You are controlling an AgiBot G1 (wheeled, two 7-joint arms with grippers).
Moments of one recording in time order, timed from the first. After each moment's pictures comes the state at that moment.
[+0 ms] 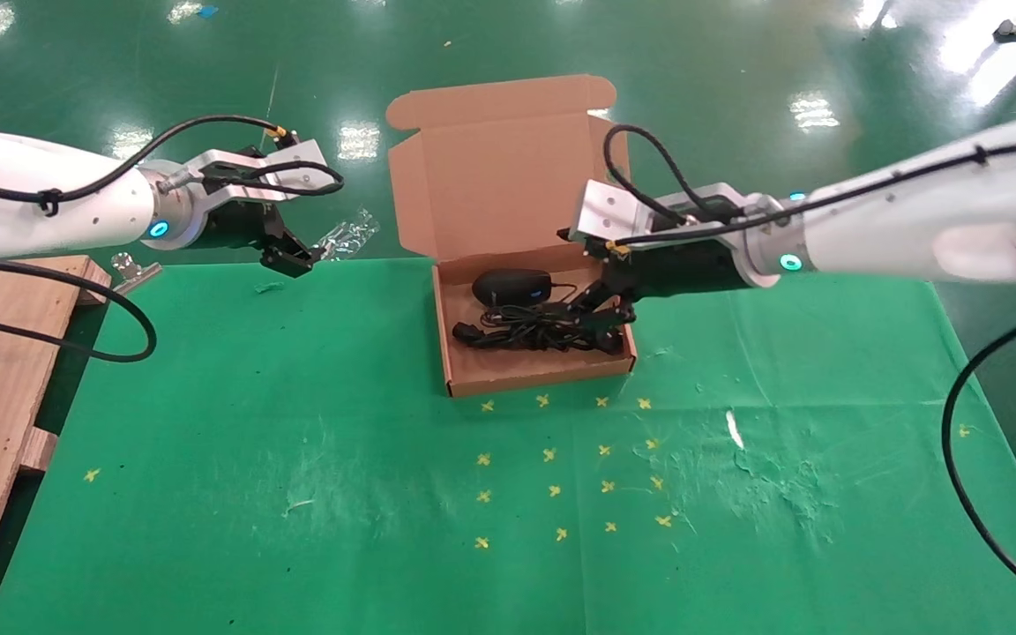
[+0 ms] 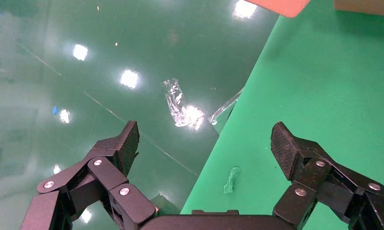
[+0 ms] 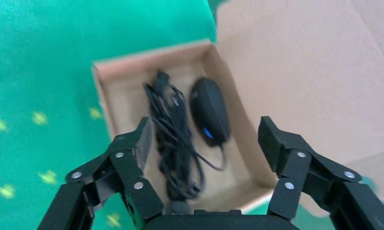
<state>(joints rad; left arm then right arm) -1.75 1.09 1.14 -0.71 1.99 0.74 -0.58 1.69 -1.24 -0.63 0.40 -1.59 -1.16 -0.22</state>
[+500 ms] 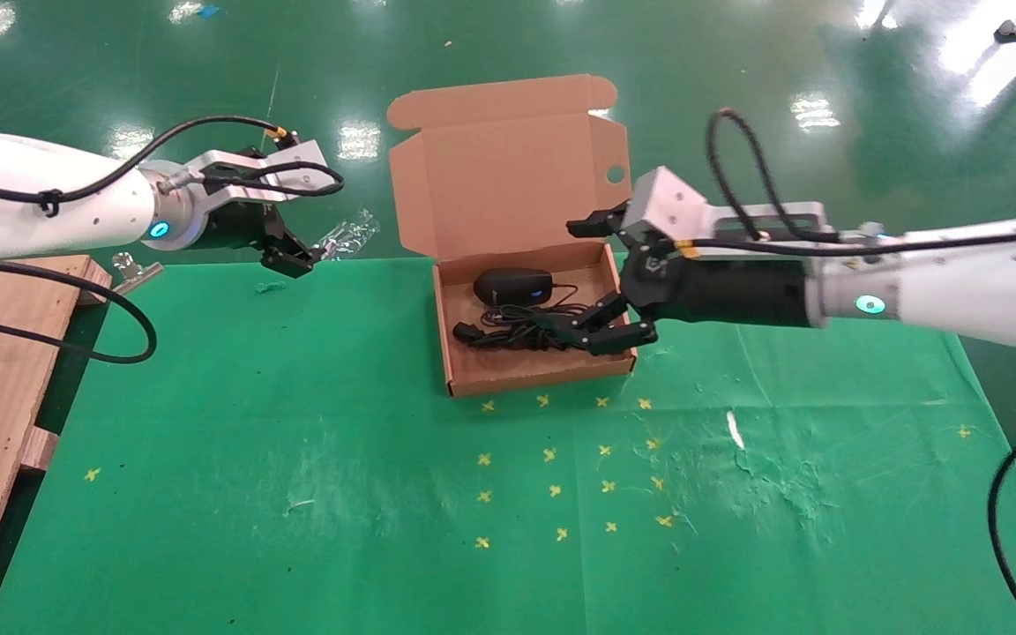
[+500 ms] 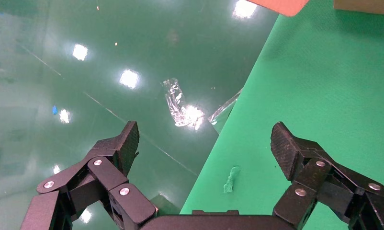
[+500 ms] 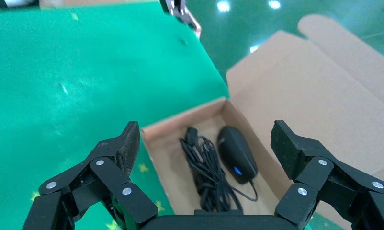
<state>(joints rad) -1.75 1.09 1.14 -0.71 1.99 0.74 -0.58 1.51 -1.06 -0.53 0.66 -1.33 -1.26 -0.10</state>
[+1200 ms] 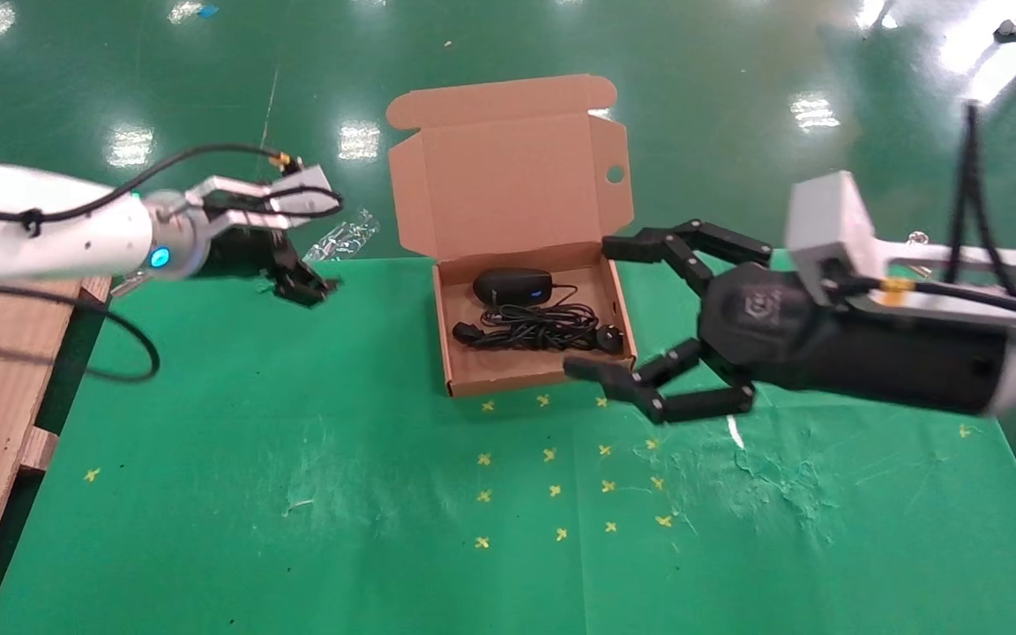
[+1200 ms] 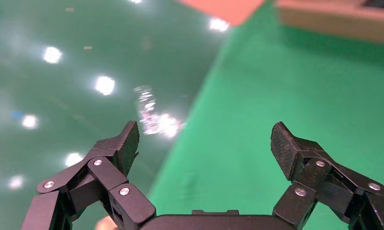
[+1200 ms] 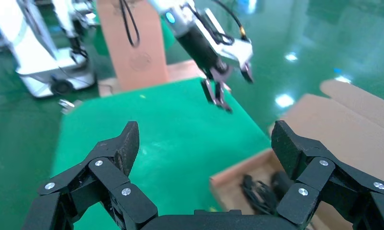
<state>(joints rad) -1.68 1.04 1.06 -0.76 1.86 0.81 -0.54 1.25 -0.79 -0.38 1.03 -0.98 -1.40 0.07</state>
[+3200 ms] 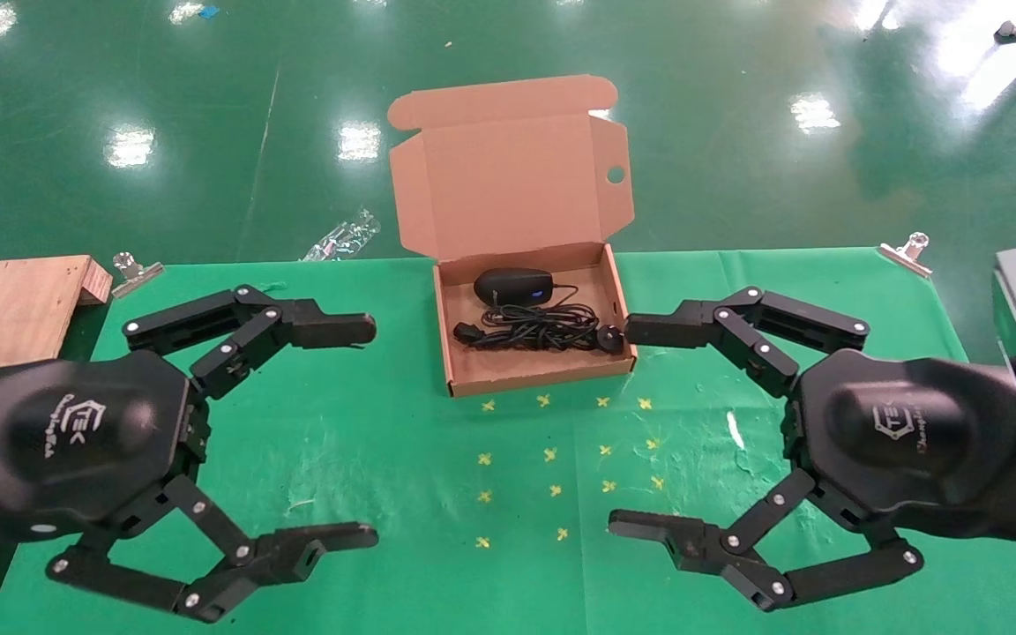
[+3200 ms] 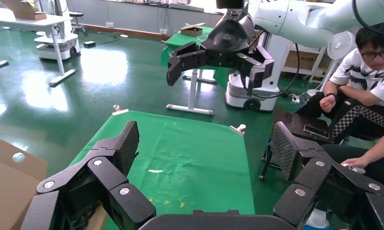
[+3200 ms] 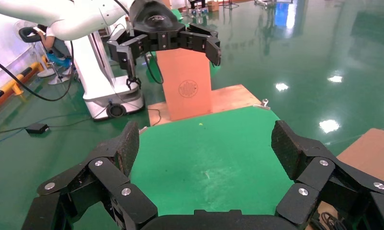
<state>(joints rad) -1.06 0.60 0.27 -1.29 0.71 1.51 -0.18 1.07 -0.61 -0.28 1.28 -0.73 -1.50 0.19</state>
